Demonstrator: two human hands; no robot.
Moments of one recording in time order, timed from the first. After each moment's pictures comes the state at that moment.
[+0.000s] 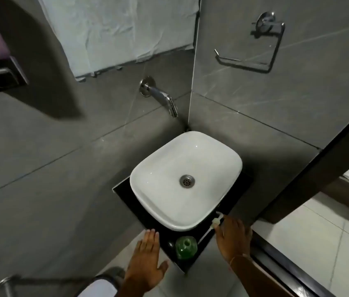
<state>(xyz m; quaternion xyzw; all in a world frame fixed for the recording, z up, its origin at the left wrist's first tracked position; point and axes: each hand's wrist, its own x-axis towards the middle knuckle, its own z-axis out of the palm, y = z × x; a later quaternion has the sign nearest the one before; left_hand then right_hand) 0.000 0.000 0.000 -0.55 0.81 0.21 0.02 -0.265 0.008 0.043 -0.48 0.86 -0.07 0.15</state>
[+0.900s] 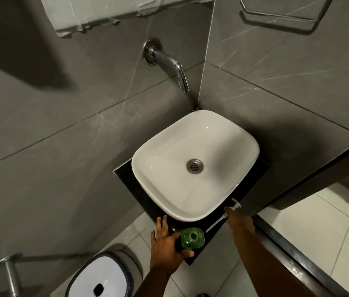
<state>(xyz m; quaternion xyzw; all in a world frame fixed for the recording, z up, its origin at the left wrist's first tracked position) -0.051 -0.011 -0.049 -0.61 0.72 0.32 -0.04 -0.276 -0.043 0.006 -0.13 0.87 -0.27 0.40</state>
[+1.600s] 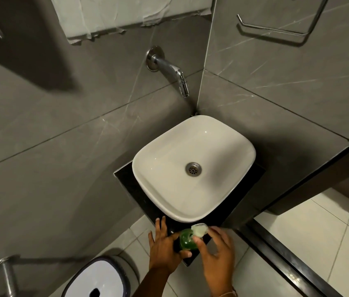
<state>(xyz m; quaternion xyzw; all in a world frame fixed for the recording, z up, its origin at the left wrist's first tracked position) -0.053 -0.008 -0.055 -0.62 0.72 0.31 -0.04 -0.193 0.046 0.002 -0.44 0.76 -0.44 0.18</state>
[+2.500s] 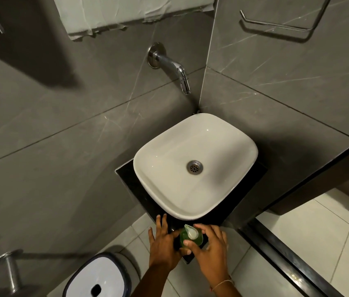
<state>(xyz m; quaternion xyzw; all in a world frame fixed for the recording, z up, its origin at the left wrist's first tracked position) -0.054 -0.006 -0.060 -0.62 0.73 0.27 -0.03 -0.195 0.037 -0.011 -0.53 0.74 -0.36 0.22</state>
